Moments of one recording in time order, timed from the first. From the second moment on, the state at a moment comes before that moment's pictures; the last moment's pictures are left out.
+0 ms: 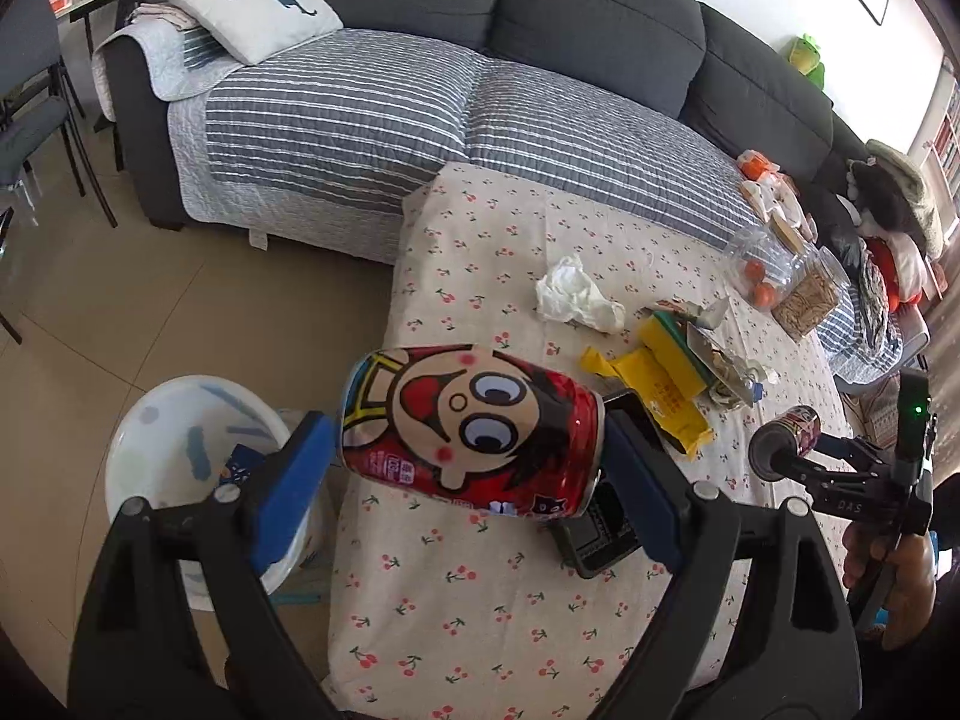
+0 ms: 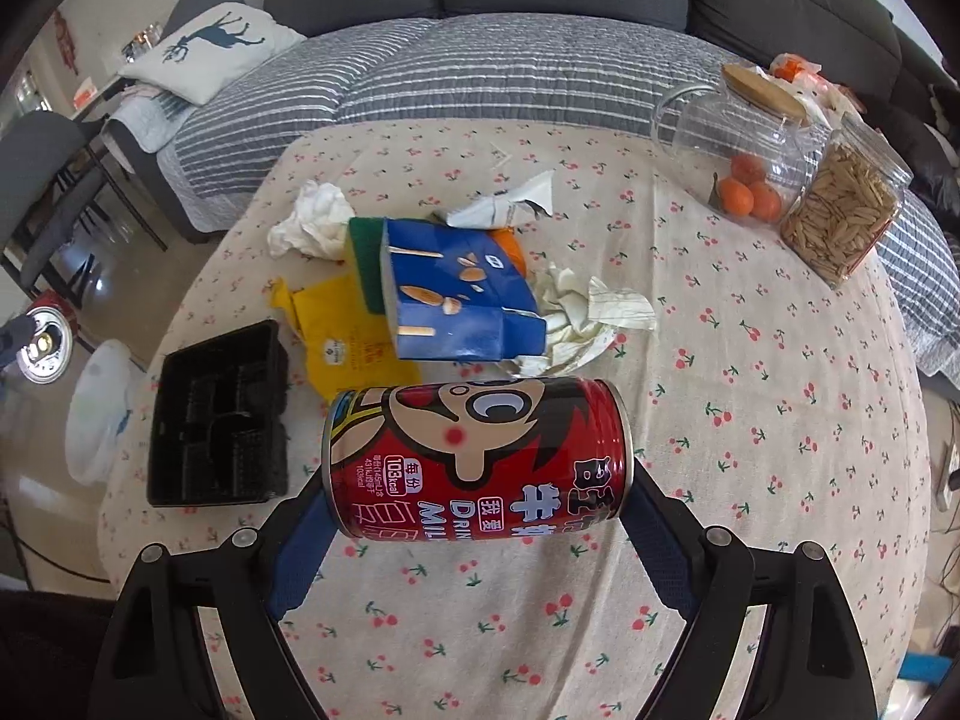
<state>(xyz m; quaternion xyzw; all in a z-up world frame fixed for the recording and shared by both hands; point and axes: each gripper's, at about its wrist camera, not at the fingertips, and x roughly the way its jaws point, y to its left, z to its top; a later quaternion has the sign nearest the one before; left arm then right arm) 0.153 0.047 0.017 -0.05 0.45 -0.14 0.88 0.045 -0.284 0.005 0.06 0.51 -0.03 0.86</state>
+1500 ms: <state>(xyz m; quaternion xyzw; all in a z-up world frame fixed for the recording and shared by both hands) 0.144 0.239 -0.051 -0.05 0.54 0.12 0.84 0.115 -0.021 0.006 -0.01 0.49 0.16 0.86</state>
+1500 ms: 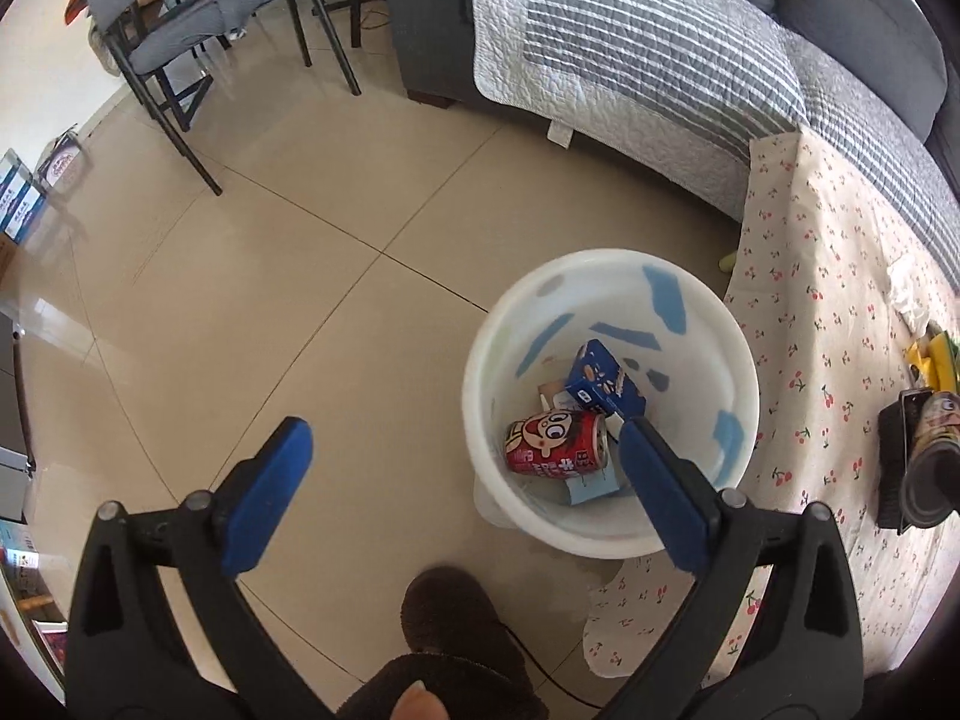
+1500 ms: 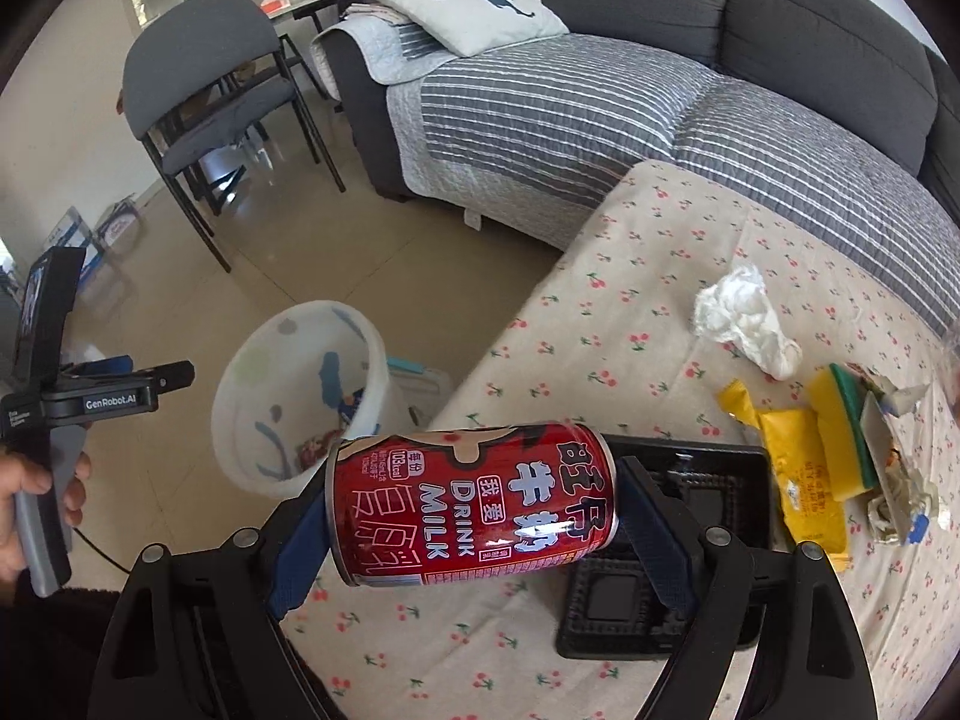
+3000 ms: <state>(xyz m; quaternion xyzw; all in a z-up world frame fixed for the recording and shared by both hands) 0.121 0.255 -0.049 -0.04 0.54 0.10 0.84 0.129 0.032 0.009 -0.09 0.47 0.14 0.87</state>
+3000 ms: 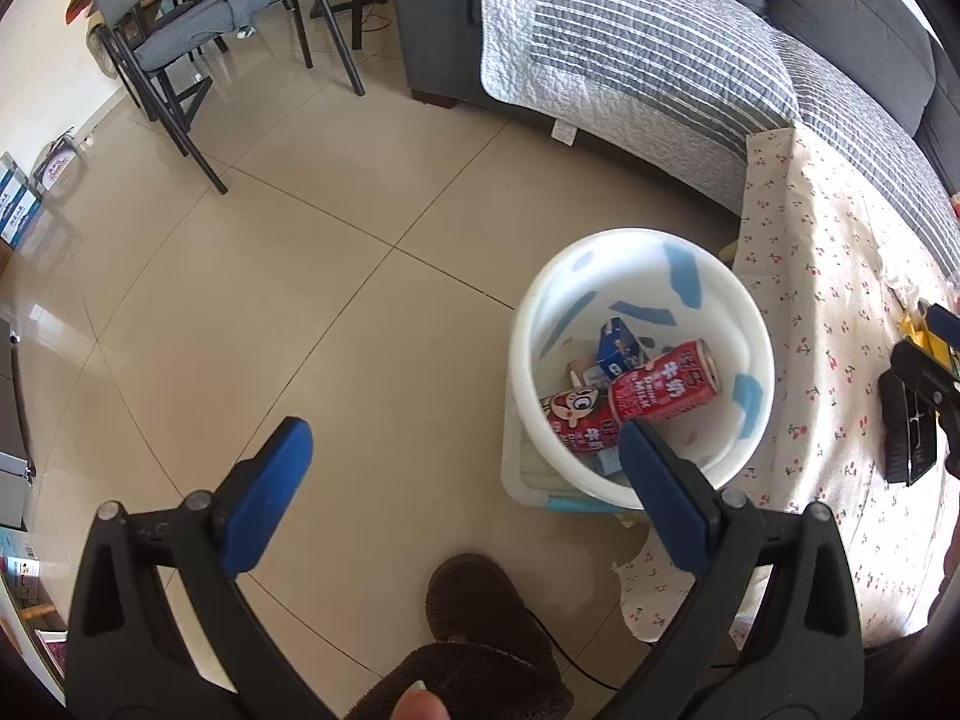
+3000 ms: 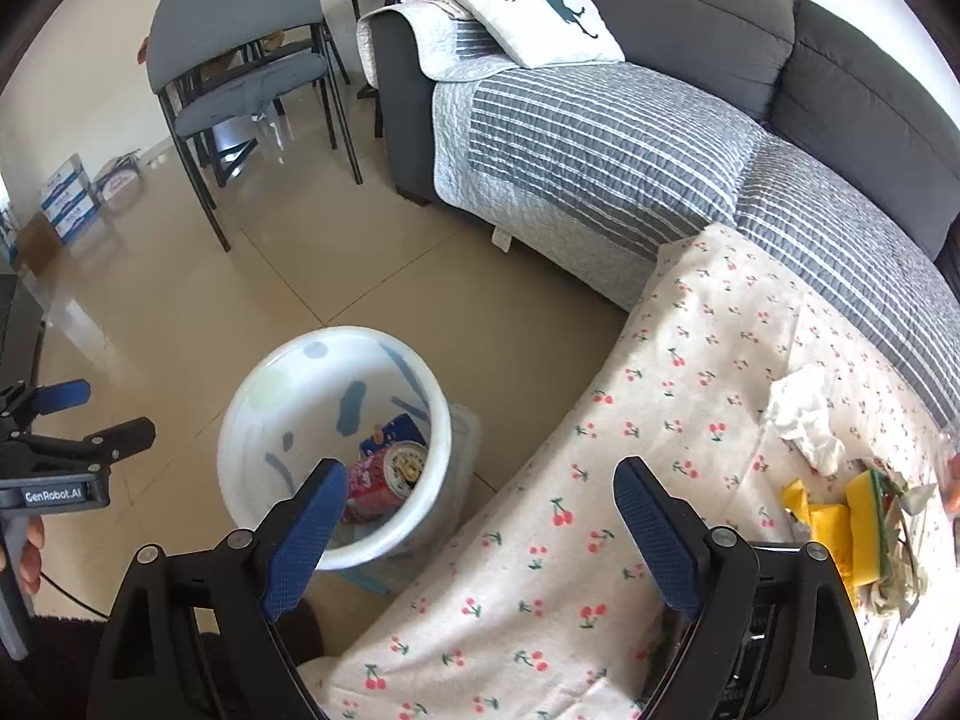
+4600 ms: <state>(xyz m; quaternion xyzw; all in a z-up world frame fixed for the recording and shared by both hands) 0.197 -0.053 -0.048 0.04 0.55 -0.08 0.83 0.084 -0.353 -0.003 0.17 0.49 -0.07 0.85</state>
